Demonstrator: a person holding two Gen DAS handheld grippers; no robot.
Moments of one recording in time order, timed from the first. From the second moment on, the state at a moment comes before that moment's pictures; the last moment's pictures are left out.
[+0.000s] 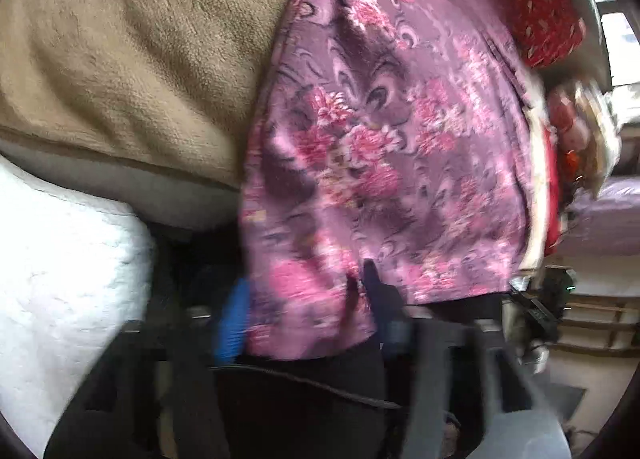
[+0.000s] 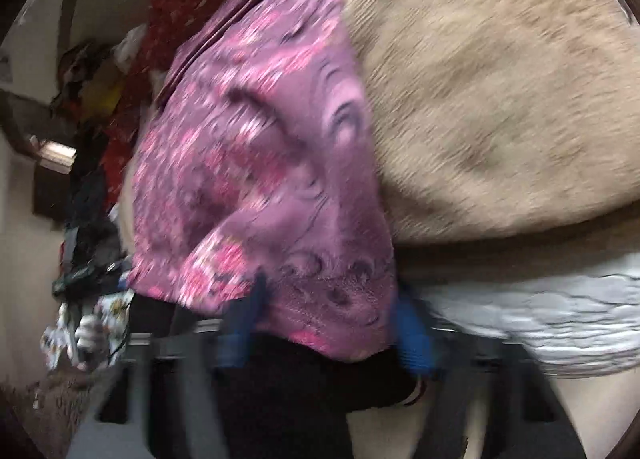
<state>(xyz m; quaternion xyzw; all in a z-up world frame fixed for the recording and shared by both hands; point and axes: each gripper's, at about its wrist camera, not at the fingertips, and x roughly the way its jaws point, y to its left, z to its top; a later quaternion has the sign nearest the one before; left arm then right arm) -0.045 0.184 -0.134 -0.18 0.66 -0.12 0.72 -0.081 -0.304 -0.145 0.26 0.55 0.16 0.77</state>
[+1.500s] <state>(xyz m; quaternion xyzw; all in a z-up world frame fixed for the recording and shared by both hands) 0.371 0.153 -0.058 -0.32 0.52 -0.09 0.79 0.261 -0.361 -0.043 0.48 0.29 0.15 0.81</state>
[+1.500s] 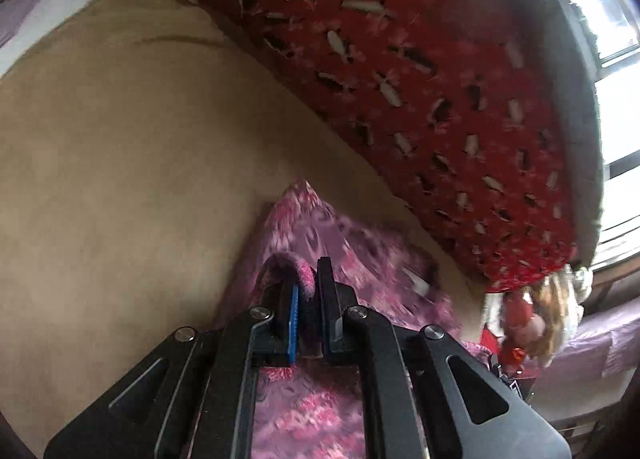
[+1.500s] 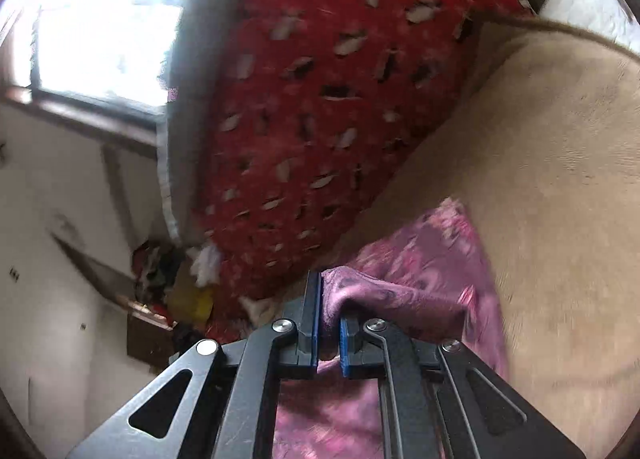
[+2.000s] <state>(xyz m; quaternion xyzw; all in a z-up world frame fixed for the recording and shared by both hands) 0.390 0.199 -0.041 -0.40 0.51 -0.13 0.75 0.275 -0.411 -0.050 0.58 0.26 0.09 0.77</state>
